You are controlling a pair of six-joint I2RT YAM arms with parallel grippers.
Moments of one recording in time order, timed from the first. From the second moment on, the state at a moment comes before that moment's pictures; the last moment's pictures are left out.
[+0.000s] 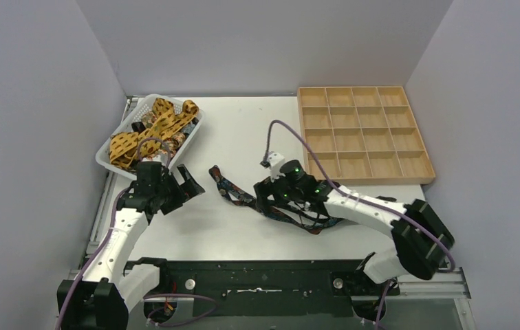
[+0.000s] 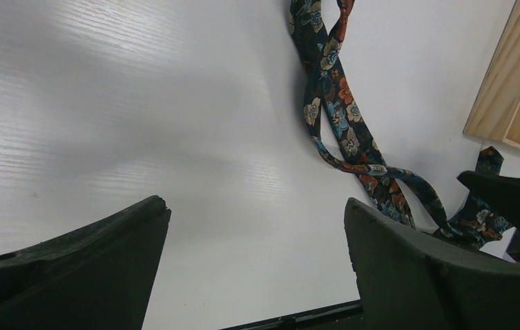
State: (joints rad) left arm -0.09 0.98 0.64 -0.52 0.21 -0.64; right arm 0.76 1.37 0.80 -0.12 -0.12 0.20
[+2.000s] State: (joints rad) left arm -0.06 0.88 0.58 -0.54 0.14 -0.73; right arm 0.80 1.68 1.04 -0.16 -0.05 0.03
